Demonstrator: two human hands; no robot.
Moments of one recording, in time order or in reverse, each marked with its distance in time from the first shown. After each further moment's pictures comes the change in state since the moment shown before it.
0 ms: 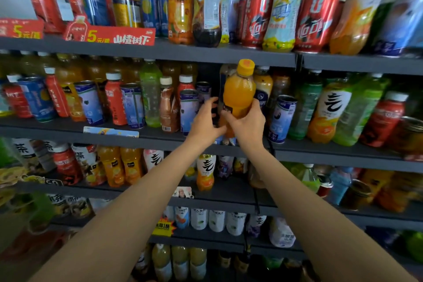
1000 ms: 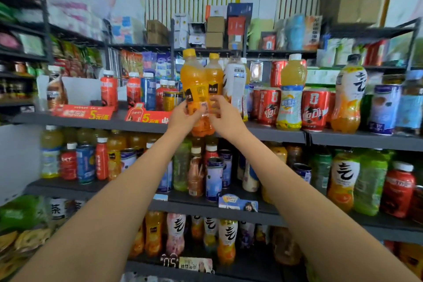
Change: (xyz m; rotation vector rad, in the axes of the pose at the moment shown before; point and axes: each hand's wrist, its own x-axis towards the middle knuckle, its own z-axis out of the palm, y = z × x) left_hand 0.038 0.104 -0.174 -0.075 0.328 0.117; right_hand 0.036 -0.201 0.012 -0.018 -0.358 -0.404
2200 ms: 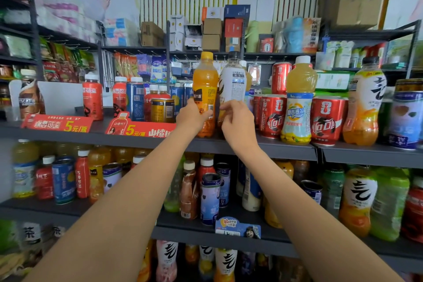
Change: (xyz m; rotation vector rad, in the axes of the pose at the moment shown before) left_hand 0.079 -0.008 0.046 0.528 -0.030 -0.076; right_hand 0.041 0.043 -0.006 -0.122 0.313 -0.036
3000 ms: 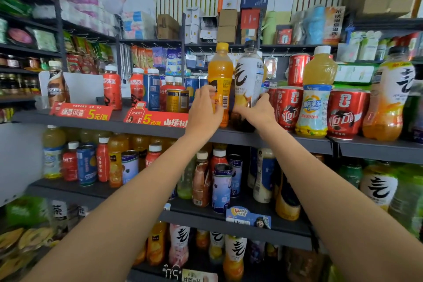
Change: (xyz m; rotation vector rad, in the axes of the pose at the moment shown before) left_hand -0.039 -0.005 -0.006 -0.183 0.251 0.316; right_hand 0.026 0.024 -0.004 0.168 -0.117 0.410
